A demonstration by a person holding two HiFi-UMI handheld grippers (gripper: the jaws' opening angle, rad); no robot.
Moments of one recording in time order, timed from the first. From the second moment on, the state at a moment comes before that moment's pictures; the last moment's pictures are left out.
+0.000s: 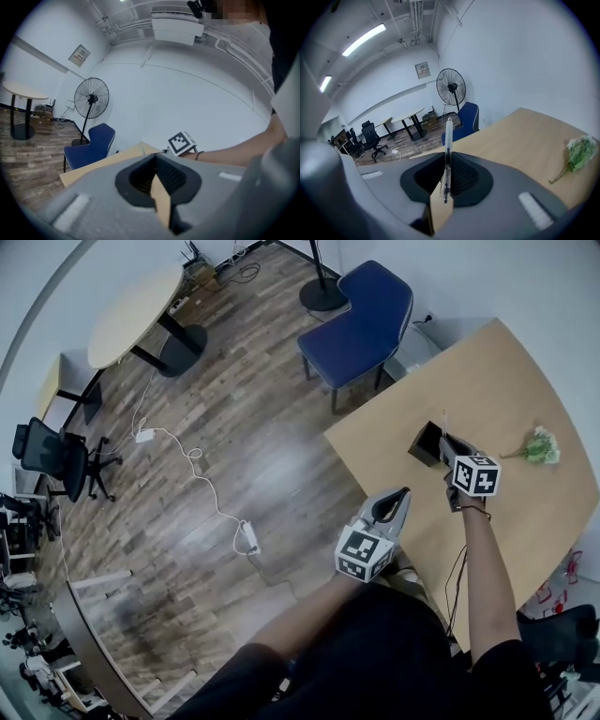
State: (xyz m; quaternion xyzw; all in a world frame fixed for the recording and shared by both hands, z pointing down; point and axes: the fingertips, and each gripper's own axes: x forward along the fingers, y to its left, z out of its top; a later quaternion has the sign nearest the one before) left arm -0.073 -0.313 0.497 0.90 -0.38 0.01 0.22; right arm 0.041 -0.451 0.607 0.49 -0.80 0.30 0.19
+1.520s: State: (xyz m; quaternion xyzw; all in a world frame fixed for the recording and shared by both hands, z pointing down) left arm -0.089 -0.319 0.547 0.89 -0.37 0.03 0.27; right arm 0.037 -0.487 0.674 0.51 -0.76 0.33 0.22
